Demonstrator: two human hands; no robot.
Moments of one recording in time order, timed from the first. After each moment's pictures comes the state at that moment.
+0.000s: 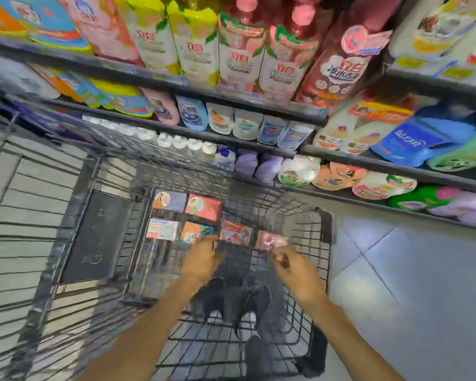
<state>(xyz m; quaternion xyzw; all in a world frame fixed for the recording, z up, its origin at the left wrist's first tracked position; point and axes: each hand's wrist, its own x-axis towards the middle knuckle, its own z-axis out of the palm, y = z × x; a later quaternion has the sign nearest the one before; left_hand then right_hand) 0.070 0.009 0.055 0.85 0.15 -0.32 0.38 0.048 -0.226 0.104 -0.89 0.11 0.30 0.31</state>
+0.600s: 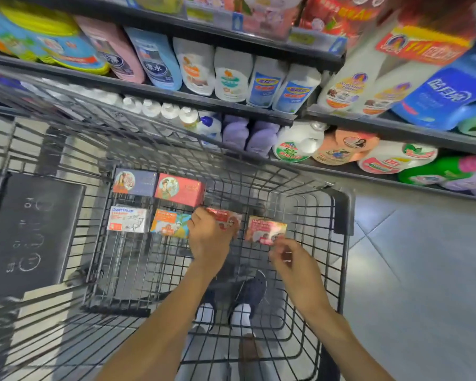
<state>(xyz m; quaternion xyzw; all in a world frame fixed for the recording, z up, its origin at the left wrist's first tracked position) 0.083 -0.065 -0.082 0.94 0.17 -0.18 0.22 0.025 -0.250 -0.006 -0.87 0.19 0.25 0.39</state>
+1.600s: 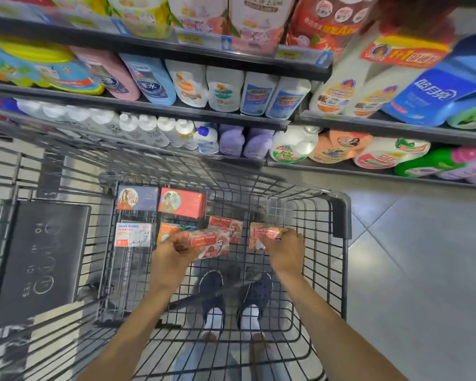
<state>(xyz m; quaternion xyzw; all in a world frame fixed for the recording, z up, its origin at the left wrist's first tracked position) 0.073 0.027 -0.040 0.82 0.22 -0.25 0.47 0.071 -0.222 -0.071 -0.83 0.40 0.22 0.31</state>
